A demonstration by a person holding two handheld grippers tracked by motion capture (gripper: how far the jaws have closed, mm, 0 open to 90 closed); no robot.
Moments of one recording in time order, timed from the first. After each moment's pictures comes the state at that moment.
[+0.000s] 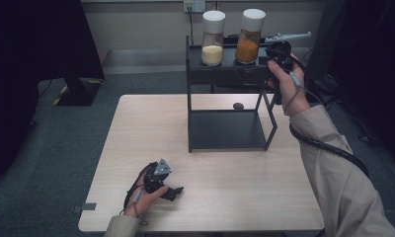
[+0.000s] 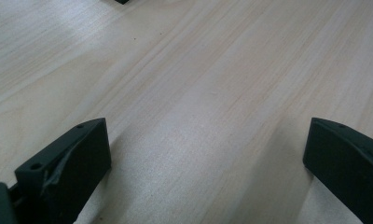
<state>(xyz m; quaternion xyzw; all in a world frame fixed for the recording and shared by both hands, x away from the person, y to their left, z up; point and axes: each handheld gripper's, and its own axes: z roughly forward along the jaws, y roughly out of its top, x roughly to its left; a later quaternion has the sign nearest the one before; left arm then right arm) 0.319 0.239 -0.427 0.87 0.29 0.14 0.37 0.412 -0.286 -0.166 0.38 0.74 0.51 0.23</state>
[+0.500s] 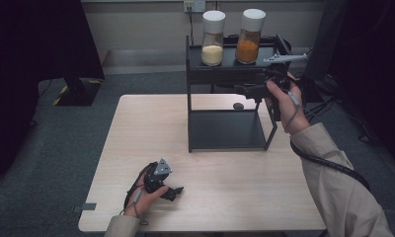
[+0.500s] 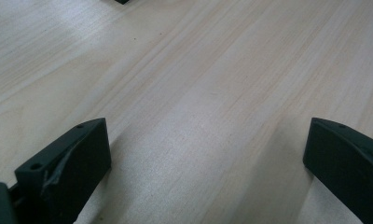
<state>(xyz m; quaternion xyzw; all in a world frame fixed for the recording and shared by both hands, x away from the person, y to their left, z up) 0.319 0.239 -0.427 0.87 0.29 0.14 0.37 0.401 -0.292 -0.204 0.37 0.75 0.50 0.21</state>
